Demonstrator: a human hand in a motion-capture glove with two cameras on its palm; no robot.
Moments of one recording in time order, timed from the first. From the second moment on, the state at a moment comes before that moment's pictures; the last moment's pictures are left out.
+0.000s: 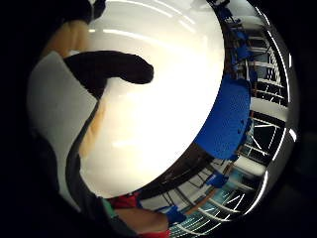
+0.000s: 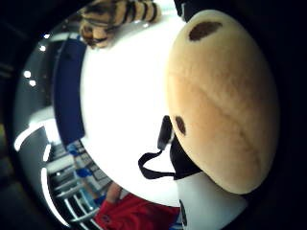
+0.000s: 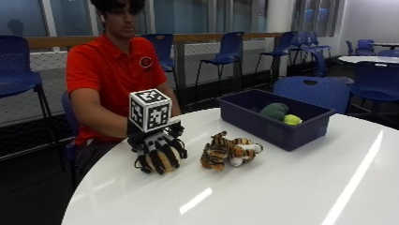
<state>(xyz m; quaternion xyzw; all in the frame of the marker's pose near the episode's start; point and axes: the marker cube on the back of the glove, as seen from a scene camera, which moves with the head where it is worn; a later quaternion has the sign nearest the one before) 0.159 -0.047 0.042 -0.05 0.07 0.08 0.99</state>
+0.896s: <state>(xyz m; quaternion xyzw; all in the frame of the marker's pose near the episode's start) 0.037 -0.099 -0.057 0.09 0.03 -0.06 0.99</state>
